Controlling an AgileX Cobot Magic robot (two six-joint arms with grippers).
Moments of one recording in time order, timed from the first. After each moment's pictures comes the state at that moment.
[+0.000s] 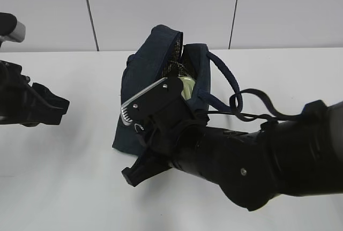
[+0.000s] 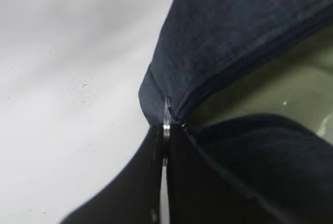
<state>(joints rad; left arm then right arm) -0.33 1.26 -0.67 -0.49 0.28 0.54 0.88 1.78 -0.83 0.55 -0.33 -0.52</state>
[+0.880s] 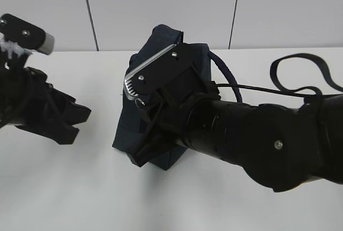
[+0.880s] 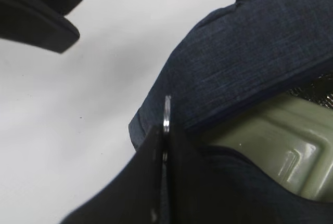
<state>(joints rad) -0.39 1.33 -0.67 -0.81 0.25 1.06 0.88 1.64 -0.83 0.67 -0.29 -0.73</state>
